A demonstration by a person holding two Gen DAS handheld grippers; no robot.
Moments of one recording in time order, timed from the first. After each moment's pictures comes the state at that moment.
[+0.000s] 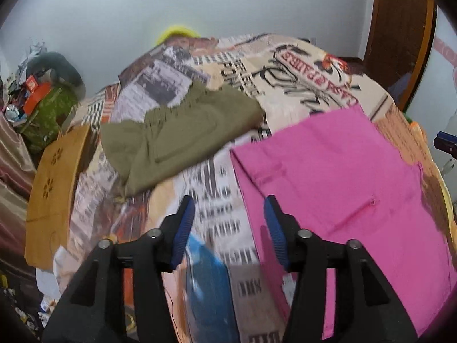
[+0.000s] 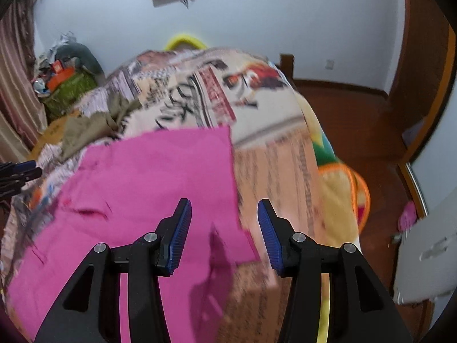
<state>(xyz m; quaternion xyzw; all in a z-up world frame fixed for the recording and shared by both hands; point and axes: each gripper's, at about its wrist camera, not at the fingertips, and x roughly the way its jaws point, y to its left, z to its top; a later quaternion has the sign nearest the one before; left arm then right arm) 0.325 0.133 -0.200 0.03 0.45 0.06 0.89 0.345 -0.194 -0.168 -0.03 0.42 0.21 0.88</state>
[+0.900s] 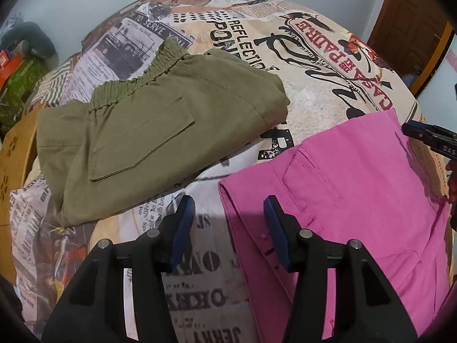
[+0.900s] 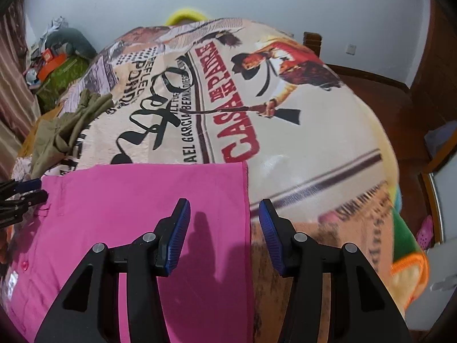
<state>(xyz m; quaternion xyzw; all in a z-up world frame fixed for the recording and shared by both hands) 0.434 0.162 -0.288 -0.03 0.52 0.02 0.86 0.474 -0.134 -0.239 -0.05 0.47 0.23 0.85</state>
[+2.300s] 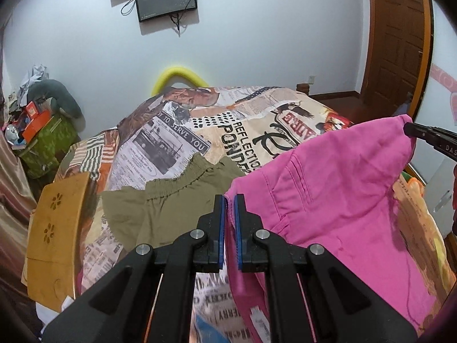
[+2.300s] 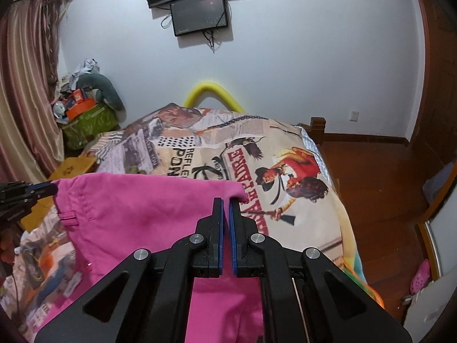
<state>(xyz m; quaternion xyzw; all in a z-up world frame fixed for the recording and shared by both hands) 0.385 0.139 -0.137 0.03 0.37 0.05 0.93 0.424 -0.136 -0.100 -0.02 0.32 0.27 0.91</state>
